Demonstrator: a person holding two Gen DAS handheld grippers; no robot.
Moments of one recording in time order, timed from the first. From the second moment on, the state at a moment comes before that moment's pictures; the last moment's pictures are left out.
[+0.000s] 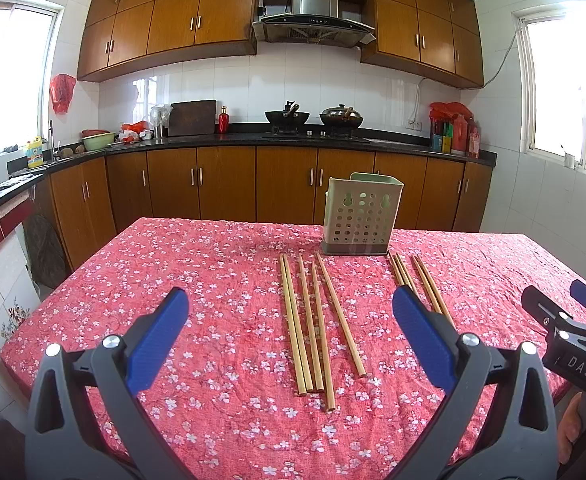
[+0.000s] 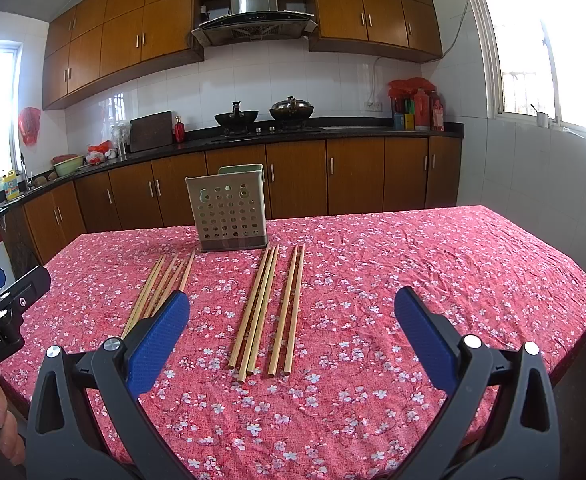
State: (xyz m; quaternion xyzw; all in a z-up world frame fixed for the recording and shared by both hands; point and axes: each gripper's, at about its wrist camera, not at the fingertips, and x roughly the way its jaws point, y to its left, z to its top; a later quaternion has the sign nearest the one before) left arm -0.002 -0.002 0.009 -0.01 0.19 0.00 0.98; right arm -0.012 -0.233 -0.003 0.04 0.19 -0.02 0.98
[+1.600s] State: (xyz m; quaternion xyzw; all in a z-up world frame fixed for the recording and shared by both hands) left arm 0.149 0.022 -0.083 -0.06 0.45 -0.05 0.89; right arm 0.141 -0.264 -0.089 0.09 0.44 -0.03 0.89
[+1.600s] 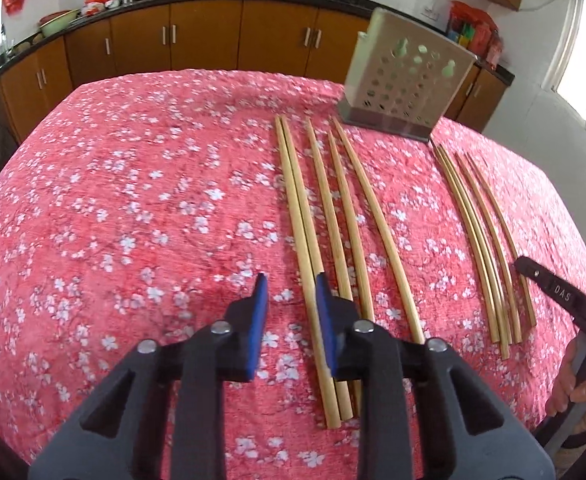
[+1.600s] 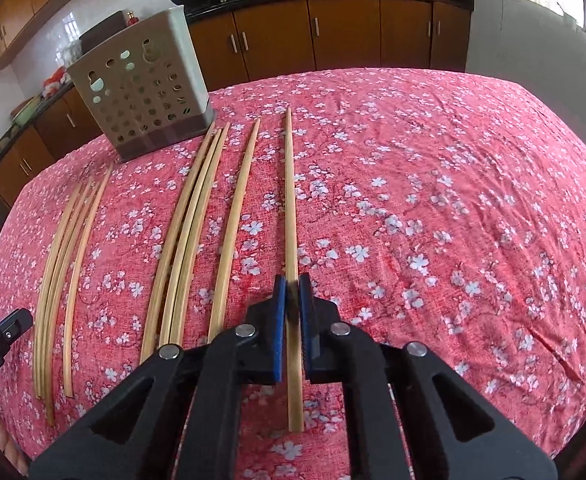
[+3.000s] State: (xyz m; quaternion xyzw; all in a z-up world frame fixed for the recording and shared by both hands) left arm 0.196 0.058 -0.091 -0.01 0.43 -0.01 0.90; right arm 0.178 -0.287 -0.093 0.06 0.42 -0.04 0.91
